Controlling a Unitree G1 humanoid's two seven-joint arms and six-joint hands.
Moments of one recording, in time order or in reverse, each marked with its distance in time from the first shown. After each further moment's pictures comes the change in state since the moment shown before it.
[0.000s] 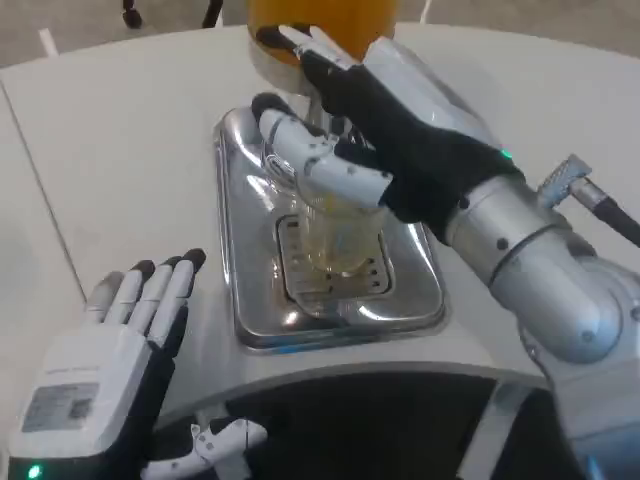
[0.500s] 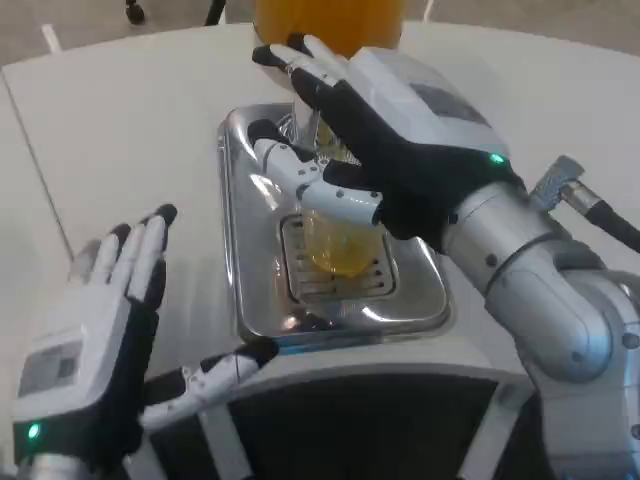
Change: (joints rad) left arm -0.147 -0.087 0.014 0.087 -0.068 0.049 0.030; right arm -0.003 0.013 0.048 -0.032 -0.218 0.018 0.127
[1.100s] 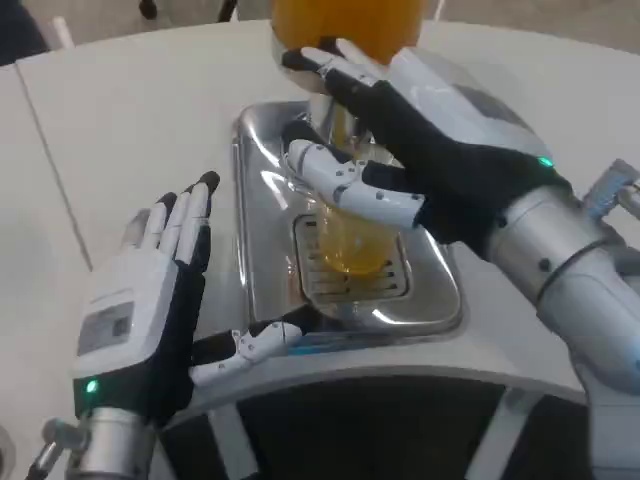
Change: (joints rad) left arm -0.170 -0.043 -0.088 0.143 -0.015 0.011 0.044; right arm 0.065 -0.010 -0.106 -0.099 -0.036 0.005 0.122
